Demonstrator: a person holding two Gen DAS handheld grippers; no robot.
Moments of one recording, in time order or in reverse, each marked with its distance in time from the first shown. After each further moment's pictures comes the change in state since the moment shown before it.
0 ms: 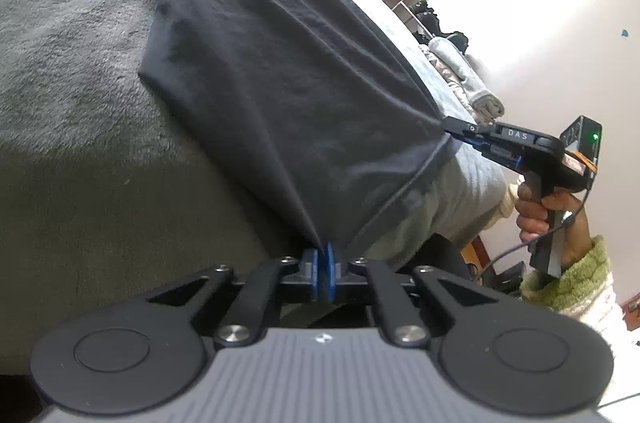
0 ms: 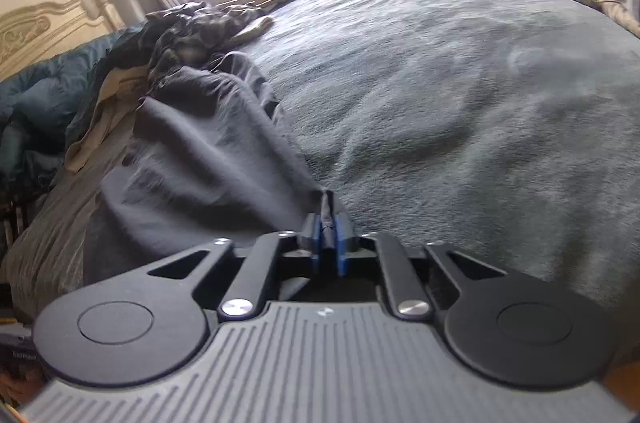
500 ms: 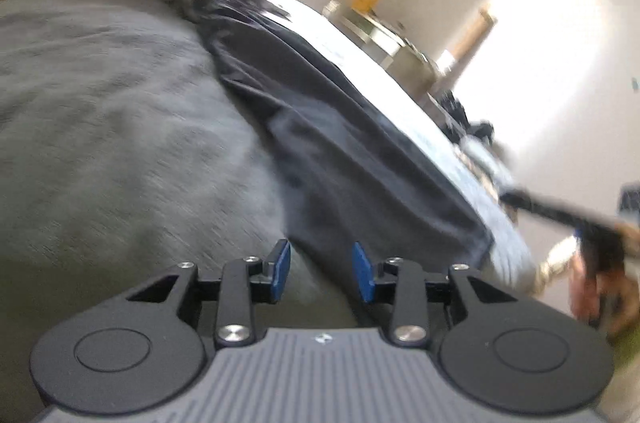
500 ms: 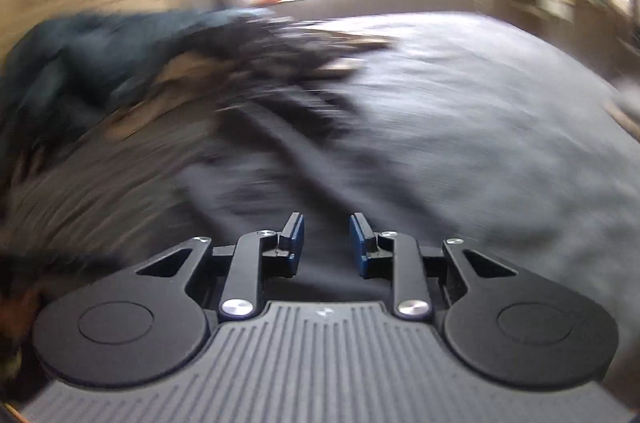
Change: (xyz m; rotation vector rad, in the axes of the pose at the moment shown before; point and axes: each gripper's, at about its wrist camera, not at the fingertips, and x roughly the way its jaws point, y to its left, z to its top) left arm -0.080 0.041 0.031 -0.035 -0.327 0.124; right arm -0.011 0.144 -0.012 -0.381 -0.107 0.076
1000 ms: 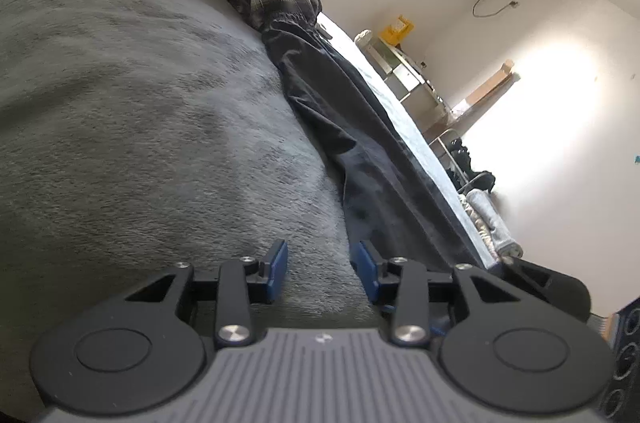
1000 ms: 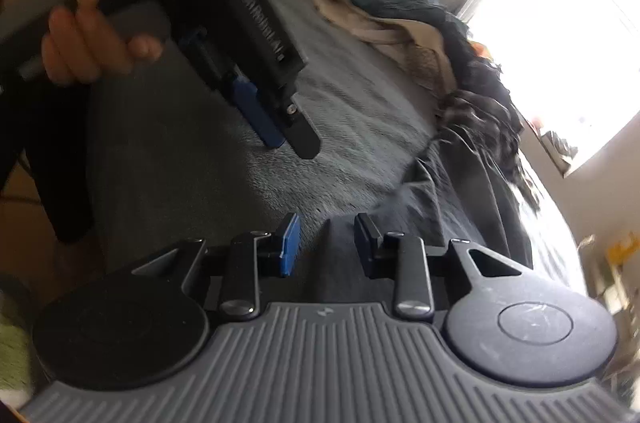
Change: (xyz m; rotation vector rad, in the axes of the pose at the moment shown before) left arm -0.023 0.058 0.003 -0.151 -0.042 -0.039; right arm 0.080 0.202 -0.061 -0.957 0.048 0.062
